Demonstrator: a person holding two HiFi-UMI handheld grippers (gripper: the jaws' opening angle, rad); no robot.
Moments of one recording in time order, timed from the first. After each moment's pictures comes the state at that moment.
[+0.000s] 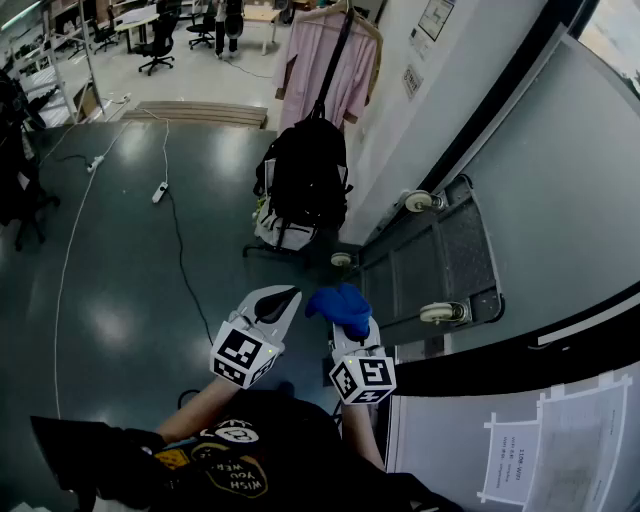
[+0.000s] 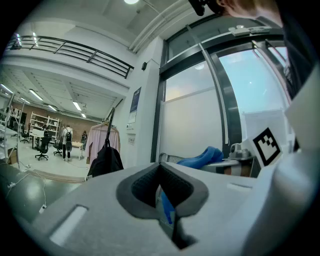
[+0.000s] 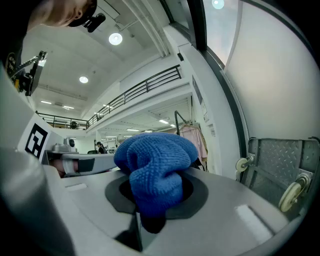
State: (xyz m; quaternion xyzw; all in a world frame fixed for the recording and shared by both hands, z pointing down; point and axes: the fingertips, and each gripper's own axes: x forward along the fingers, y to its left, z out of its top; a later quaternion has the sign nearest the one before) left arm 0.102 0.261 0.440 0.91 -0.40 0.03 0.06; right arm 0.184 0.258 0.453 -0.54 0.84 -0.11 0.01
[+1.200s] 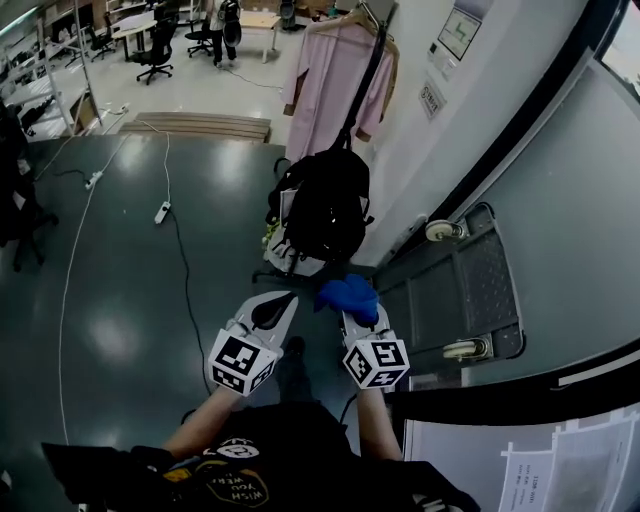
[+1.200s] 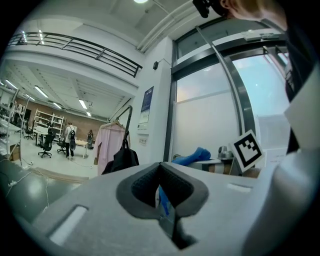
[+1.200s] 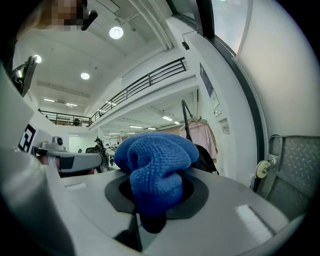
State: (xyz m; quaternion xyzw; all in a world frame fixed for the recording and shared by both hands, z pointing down) left arm 0.008 0.129 0.456 0.91 -0.41 0.01 0.08; right arm 0.111 0.093 0.473 -0.52 0.85 -0.10 -0.01
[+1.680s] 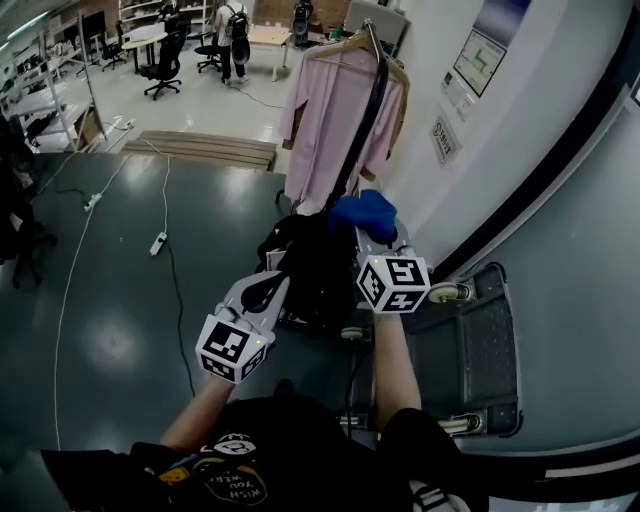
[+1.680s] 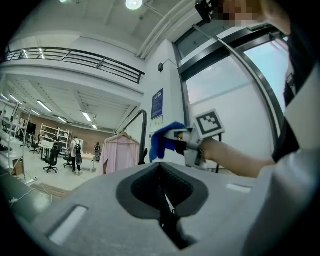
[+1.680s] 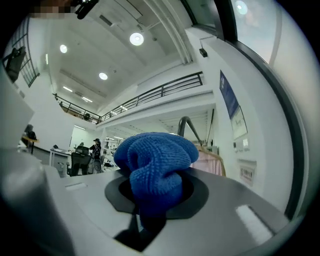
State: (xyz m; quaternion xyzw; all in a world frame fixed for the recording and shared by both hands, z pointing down) left arm 0.023 -0.119 0.402 0.89 -0.46 -0.01 0.02; right arm 0.128 -0.253 0.324 -0.49 0.87 0.05 0.01
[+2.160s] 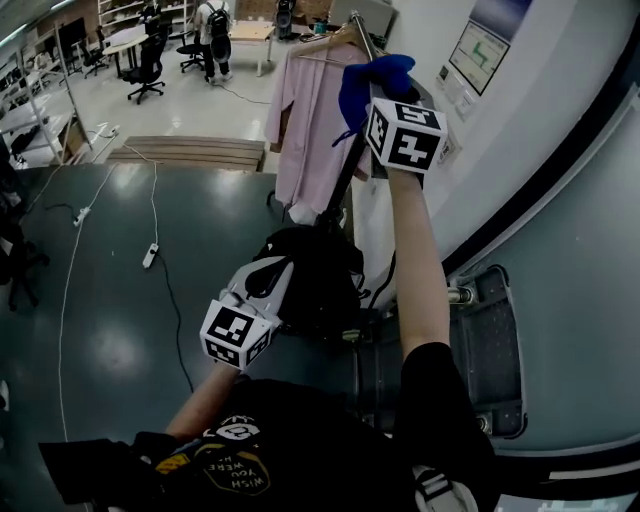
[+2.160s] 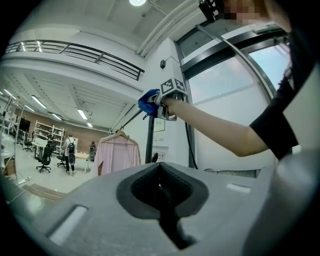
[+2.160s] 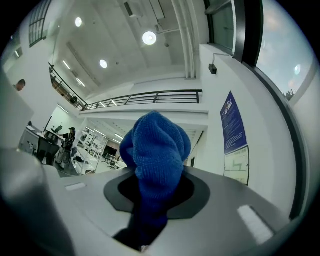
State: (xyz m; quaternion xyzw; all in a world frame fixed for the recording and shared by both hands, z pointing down) left arm 0.020 -0.220 0.394 0.90 -0.44 -0.01 0.03; right arm 0.111 -0.450 0.131 -0.58 0.80 0.15 -0.01
